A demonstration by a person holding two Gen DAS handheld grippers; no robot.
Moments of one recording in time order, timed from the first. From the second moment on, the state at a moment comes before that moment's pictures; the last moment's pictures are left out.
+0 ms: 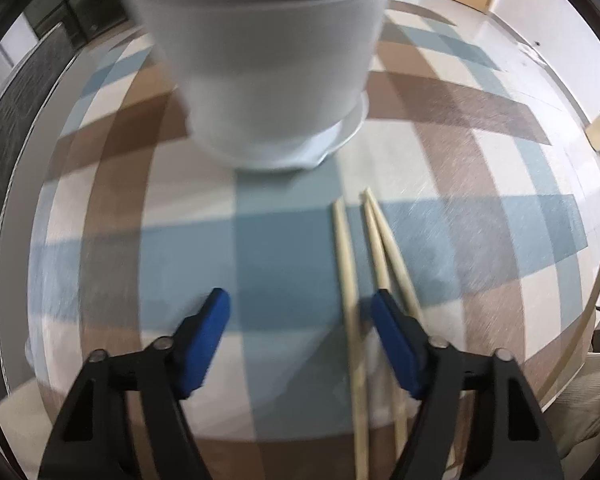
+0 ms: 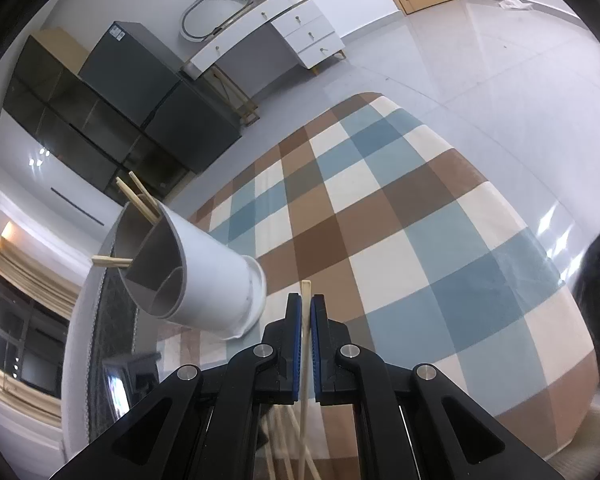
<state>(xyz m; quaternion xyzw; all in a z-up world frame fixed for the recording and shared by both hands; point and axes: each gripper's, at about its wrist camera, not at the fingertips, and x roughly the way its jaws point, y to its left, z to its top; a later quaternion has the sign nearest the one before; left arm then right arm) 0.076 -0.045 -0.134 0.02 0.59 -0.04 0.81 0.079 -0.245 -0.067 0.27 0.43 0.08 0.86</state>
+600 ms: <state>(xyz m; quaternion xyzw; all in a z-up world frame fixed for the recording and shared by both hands) 0.083 -0.050 -0.090 -0.05 0.50 -0.11 0.86 0.078 -0.224 -0.047 0.20 0.38 0.12 0.89</state>
